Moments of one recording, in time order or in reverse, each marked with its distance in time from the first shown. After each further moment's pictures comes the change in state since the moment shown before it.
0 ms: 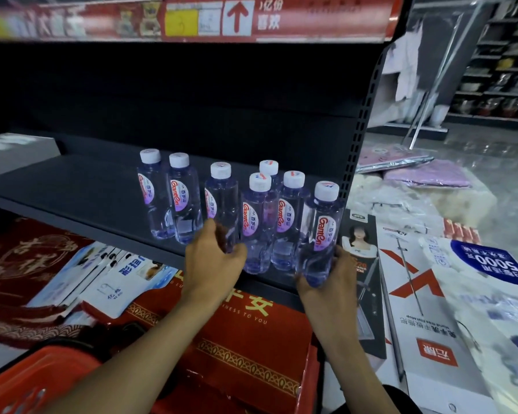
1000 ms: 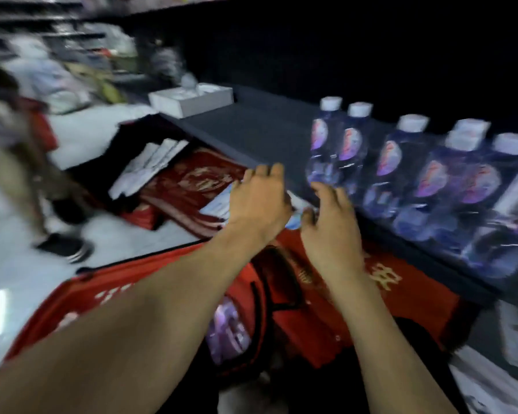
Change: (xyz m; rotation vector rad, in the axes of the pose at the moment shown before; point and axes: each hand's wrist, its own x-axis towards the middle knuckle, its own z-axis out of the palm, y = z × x) left_hand -0.020 -0.050 -0.144 0.839 0.088 -0.047; right_hand -0.082 -0.124 0.125 -0.031 -0.421 -0.504
